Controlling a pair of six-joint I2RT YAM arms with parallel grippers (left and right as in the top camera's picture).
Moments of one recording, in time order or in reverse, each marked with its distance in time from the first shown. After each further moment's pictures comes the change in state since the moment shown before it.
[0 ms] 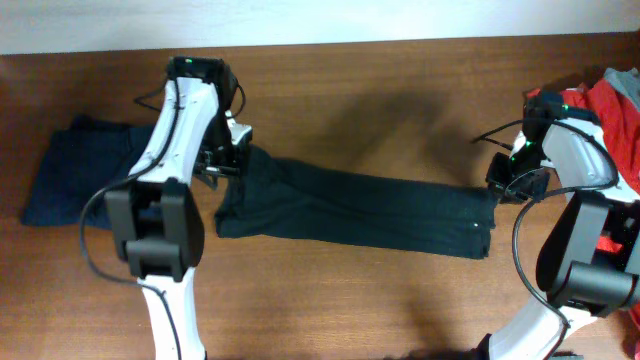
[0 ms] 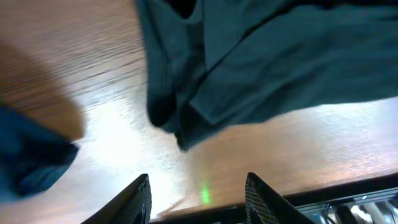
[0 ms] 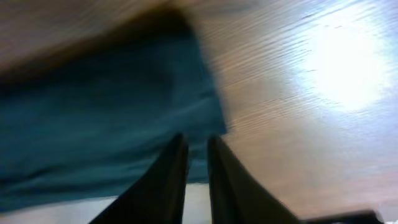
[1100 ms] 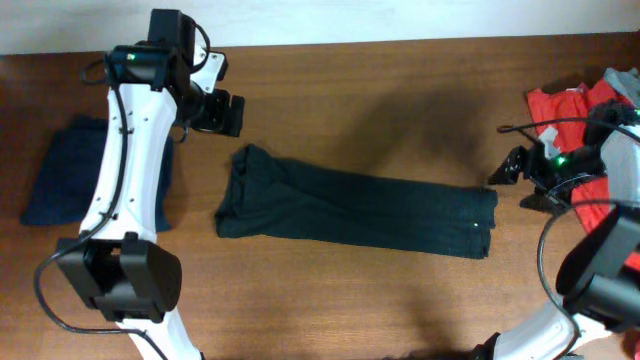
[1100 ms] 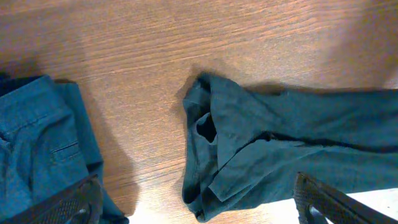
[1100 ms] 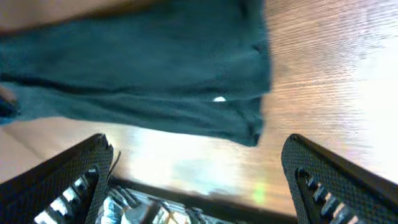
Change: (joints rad) left arm 0.052 -0.259 0.001 0.363 0.038 -0.018; right arm -0.211 -0.009 0.081 -0.188 -0.362 -0.285
